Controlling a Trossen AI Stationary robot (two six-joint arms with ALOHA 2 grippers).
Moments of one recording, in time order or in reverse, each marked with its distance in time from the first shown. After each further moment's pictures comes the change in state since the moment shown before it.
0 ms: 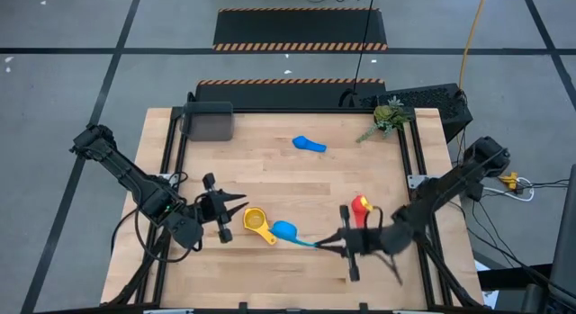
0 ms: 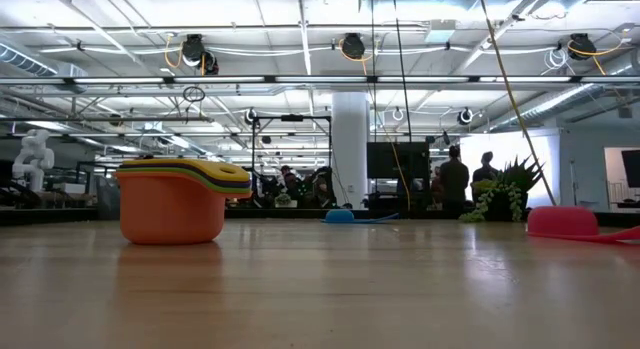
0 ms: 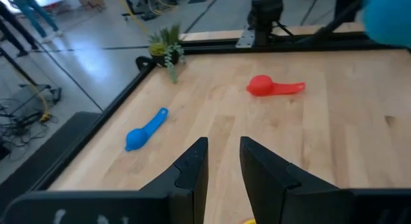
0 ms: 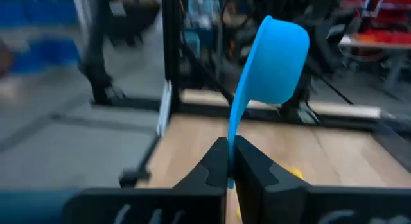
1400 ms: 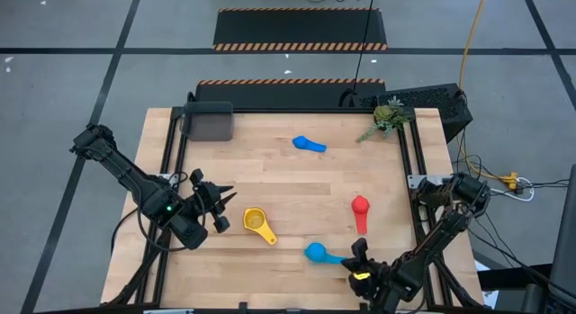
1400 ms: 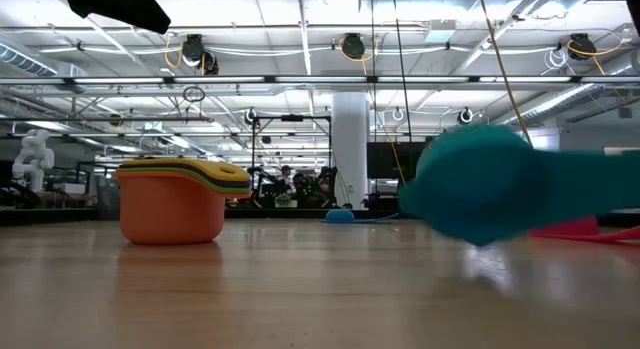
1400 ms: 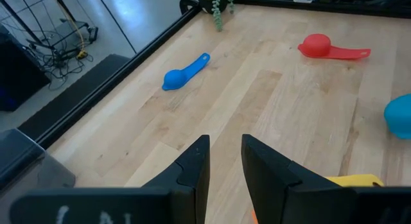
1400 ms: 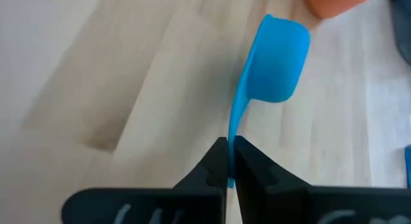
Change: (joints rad) left arm 0.000 0.000 0.000 -0.419 -0.039 -0.489; right arm 0.326 0.428 0.236 -1.010 0.235 0.366
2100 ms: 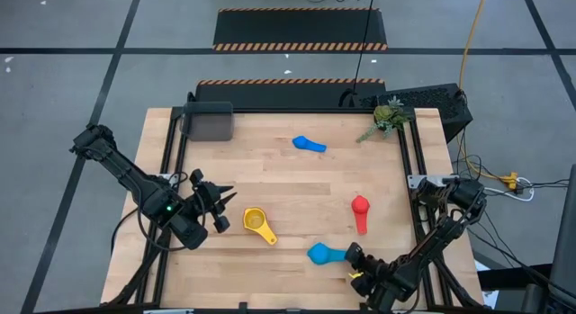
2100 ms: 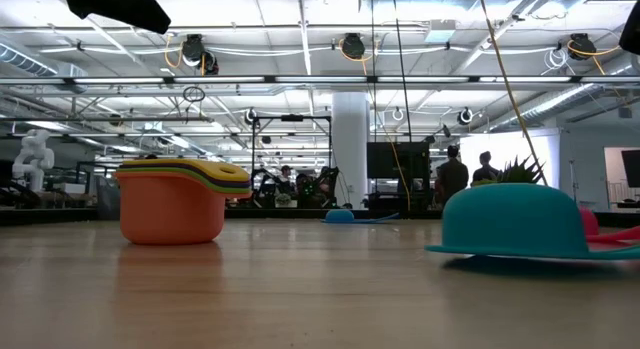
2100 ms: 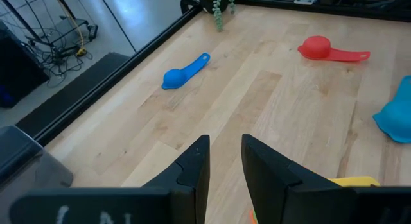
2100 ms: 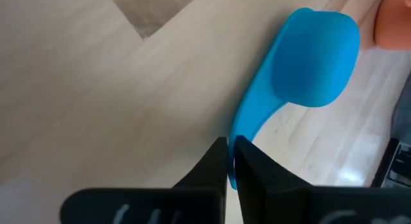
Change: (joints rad) left arm 0.000 0.000 0.000 -0.001 0.000 -0.018; right arm -0.003 0.079 -0.001 -0.090 -0.099 -0.418
